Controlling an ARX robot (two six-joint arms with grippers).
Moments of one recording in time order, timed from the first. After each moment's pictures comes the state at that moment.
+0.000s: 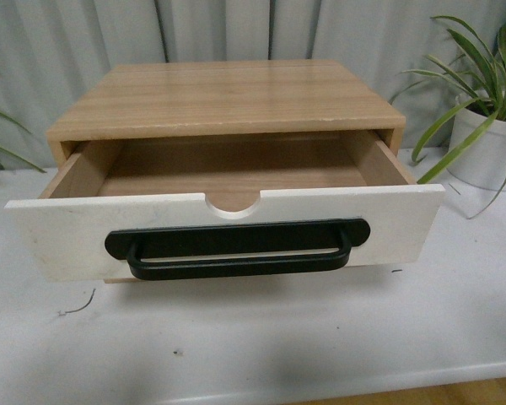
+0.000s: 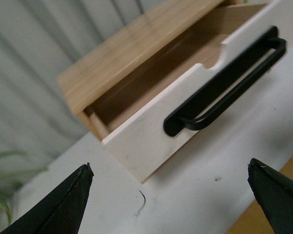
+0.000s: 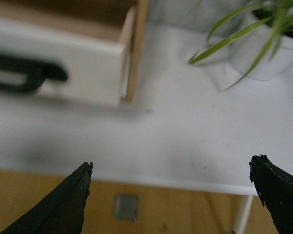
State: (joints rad) left arm -0.30 0.44 0.01 0.29 0.06 0.48; right arm 0.38 0.70 0.23 0.11 0.28 -0.05
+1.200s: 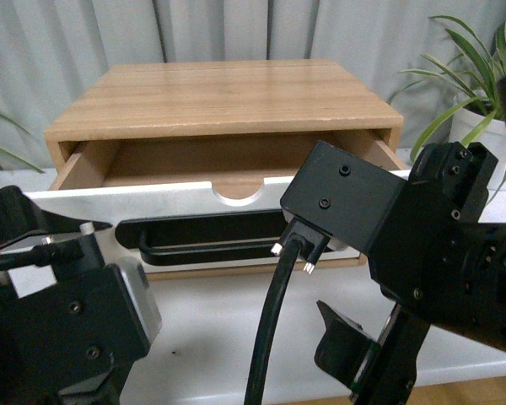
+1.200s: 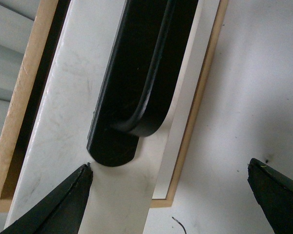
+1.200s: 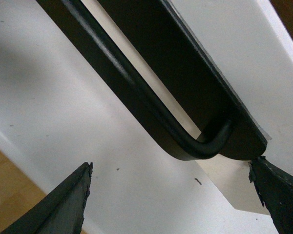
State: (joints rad) left arm -0.32 1.69 0.28 1.10 0.08 1.06; right arm 0.49 1.64 0.64 0.41 0.07 -0.68
